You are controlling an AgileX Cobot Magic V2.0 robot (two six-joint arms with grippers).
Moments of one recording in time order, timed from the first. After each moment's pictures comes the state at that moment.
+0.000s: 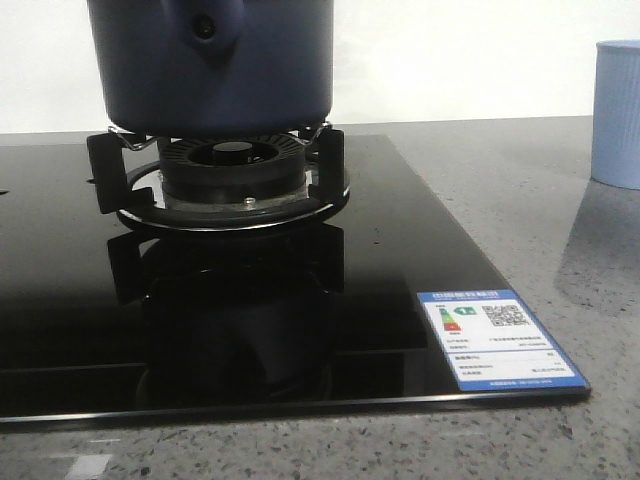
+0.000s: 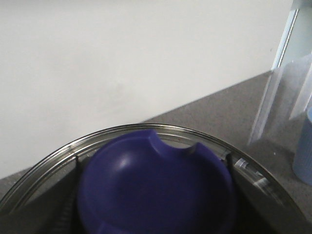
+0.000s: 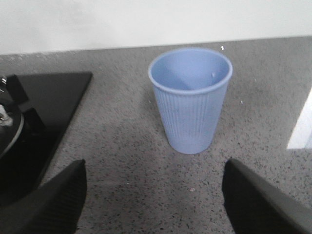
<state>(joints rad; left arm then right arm) -0.55 1.33 -1.10 -0.55 0.05 0.49 0.04 0.67 -0.48 0.22 0.22 -0.15</state>
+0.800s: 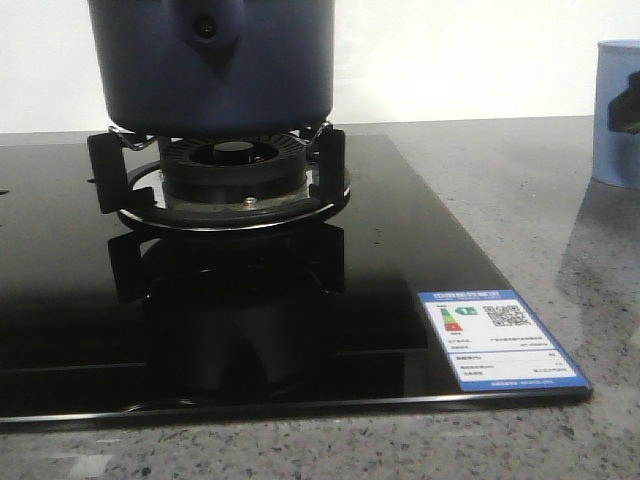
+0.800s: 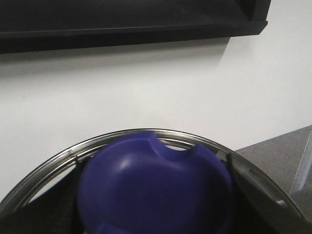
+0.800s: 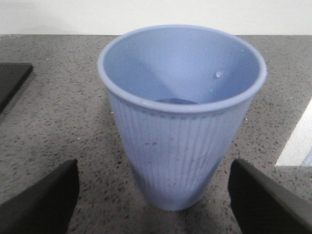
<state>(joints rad) -0.37 1.14 -1.10 -0.54 0.12 0.49 0.07 1.28 -0.45 0.16 -0.45 -0.15</state>
